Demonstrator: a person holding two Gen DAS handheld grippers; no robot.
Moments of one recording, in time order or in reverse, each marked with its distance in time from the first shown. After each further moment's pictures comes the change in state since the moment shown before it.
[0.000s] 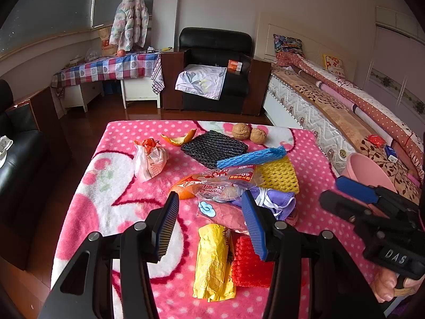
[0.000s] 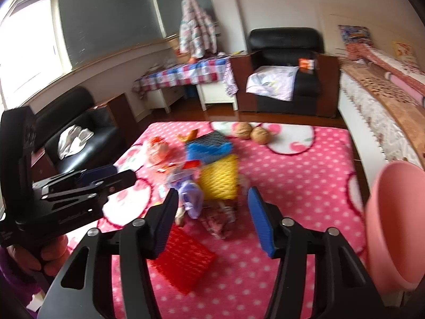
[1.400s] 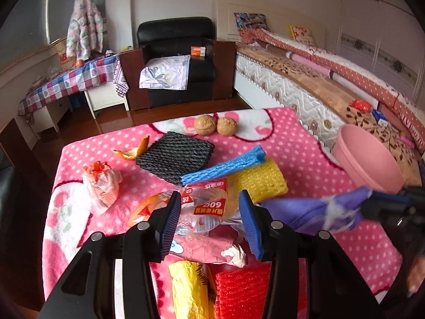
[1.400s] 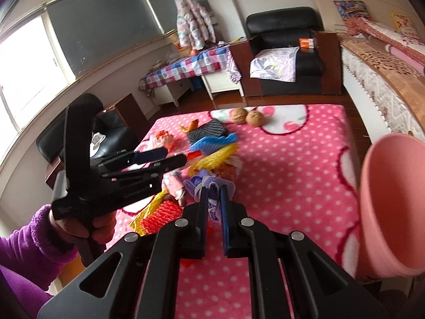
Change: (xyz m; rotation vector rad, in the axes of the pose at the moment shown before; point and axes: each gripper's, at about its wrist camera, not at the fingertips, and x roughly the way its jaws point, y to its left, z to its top) left arm 0.062 -0.031 0.019 0.193 0.079 -0.118; right arm -0.034 -0.039 -0.006 0.122 0.052 0.075
